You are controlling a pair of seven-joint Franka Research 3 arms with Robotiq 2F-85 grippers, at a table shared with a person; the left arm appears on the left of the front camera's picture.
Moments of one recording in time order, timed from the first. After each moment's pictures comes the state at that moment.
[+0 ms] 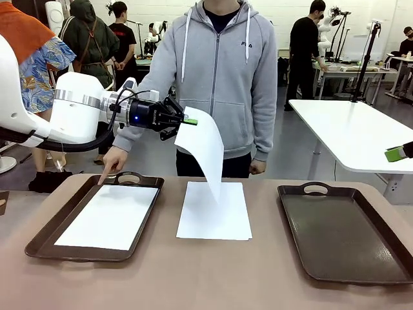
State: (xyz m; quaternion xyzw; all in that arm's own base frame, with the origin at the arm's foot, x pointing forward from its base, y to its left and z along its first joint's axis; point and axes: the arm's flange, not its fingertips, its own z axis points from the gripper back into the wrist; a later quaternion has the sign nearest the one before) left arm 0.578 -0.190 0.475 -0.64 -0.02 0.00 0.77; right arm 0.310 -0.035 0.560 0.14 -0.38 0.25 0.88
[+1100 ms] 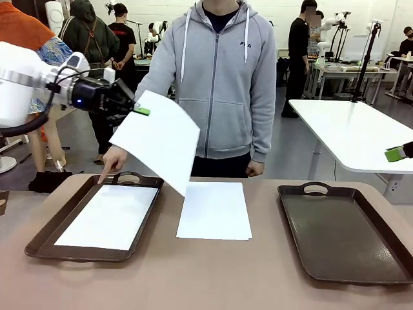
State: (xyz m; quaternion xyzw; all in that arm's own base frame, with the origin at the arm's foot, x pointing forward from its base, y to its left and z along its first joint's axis) left arm 0.529 -0.068 0.532 -0.58 -0.06 -0.05 0.81; right arm 0.310 -0.035 0.560 0.14 -0.38 0.25 0.88
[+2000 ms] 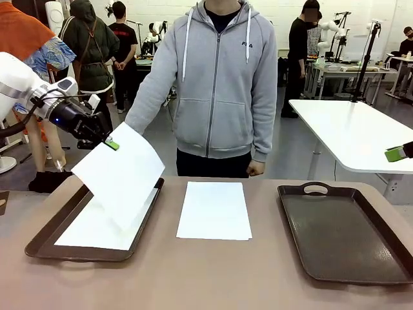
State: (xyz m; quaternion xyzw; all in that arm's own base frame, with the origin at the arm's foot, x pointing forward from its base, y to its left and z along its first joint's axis) left arm 0.565 0.005 0.472 -0.44 0.00 -0.04 0.90; right arm 0.310 -0.035 0.560 0.14 -0.38 0.25 0.88
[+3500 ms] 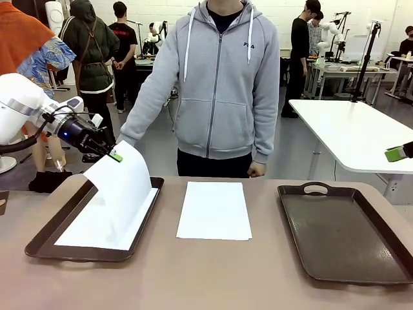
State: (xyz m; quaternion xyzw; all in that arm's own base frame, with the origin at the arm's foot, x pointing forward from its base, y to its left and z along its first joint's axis) left arm 0.587 0.009 0.419 -0.45 0.05 0.03 0.89; right arm 0.310 -0.035 0.560 0.14 -0.38 0.25 0.88
